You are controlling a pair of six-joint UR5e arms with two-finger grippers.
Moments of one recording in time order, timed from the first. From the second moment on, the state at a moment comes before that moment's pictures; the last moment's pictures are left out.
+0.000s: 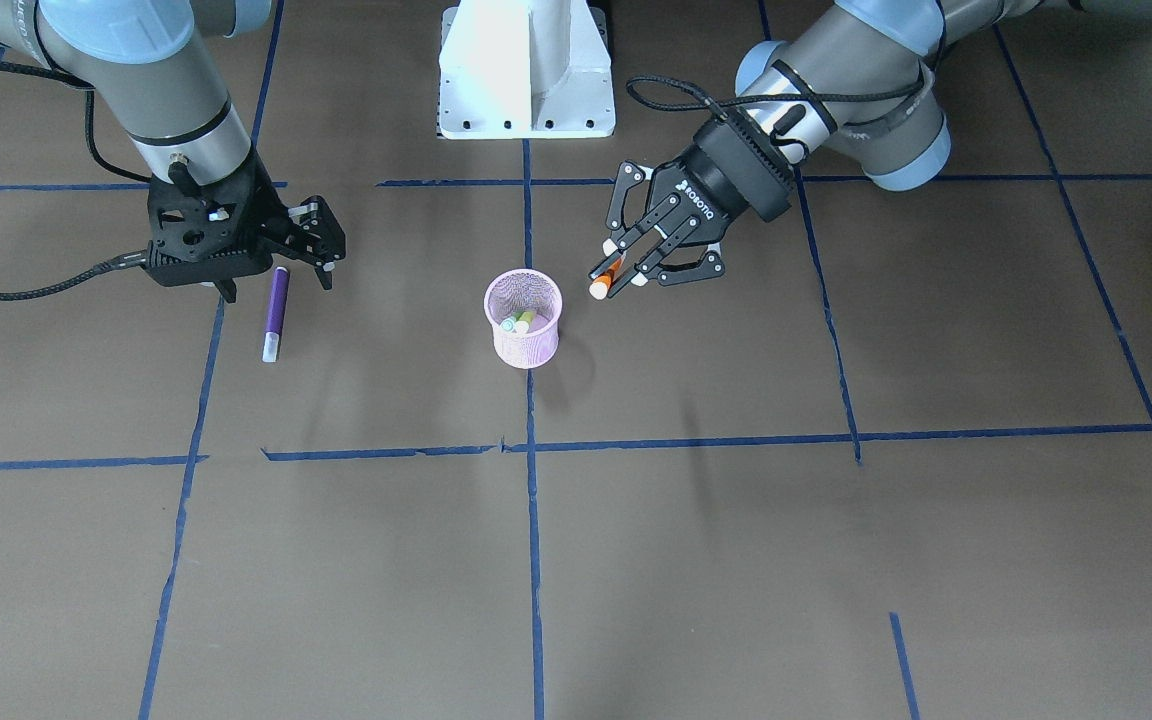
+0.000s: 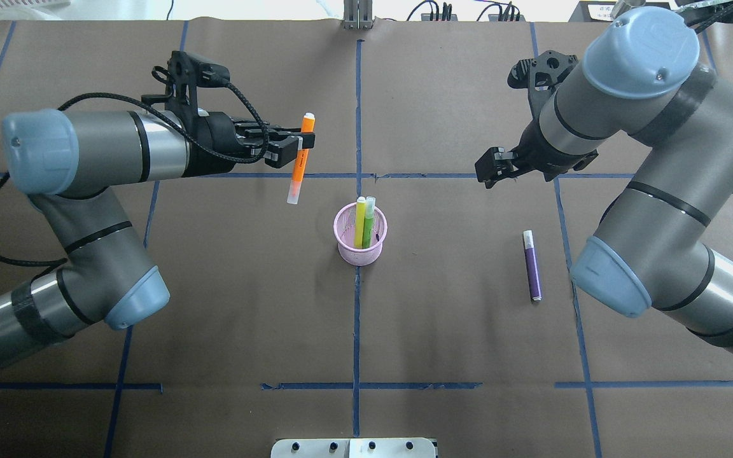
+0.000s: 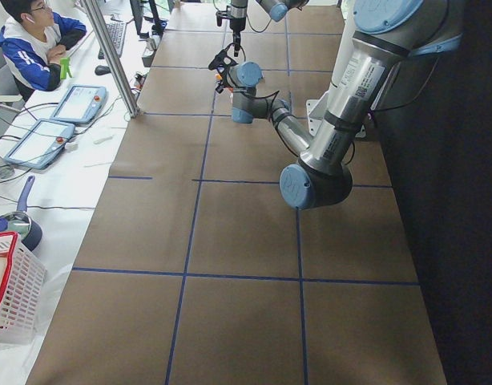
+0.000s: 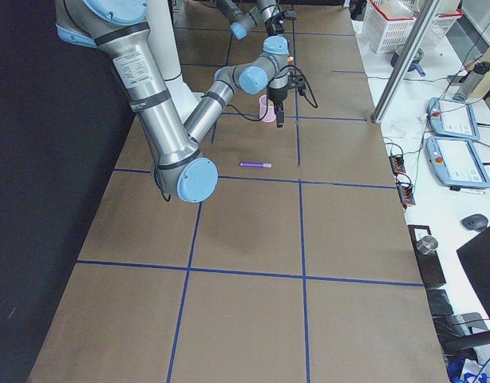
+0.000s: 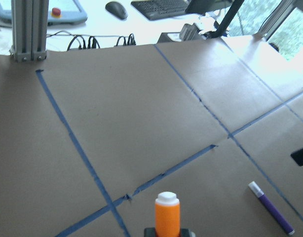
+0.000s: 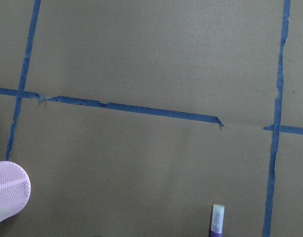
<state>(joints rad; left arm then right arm) -0.67 -2.07 -1.65 -2.77 -1.79 -0.91 0.78 -1.10 1.97 -1.74 1.99 0.87</state>
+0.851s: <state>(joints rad) -0.49 -2.17 -1.36 -3.17 -1.51 -0.93 0.78 -1.11 1.97 -1.74 1.99 0.87</state>
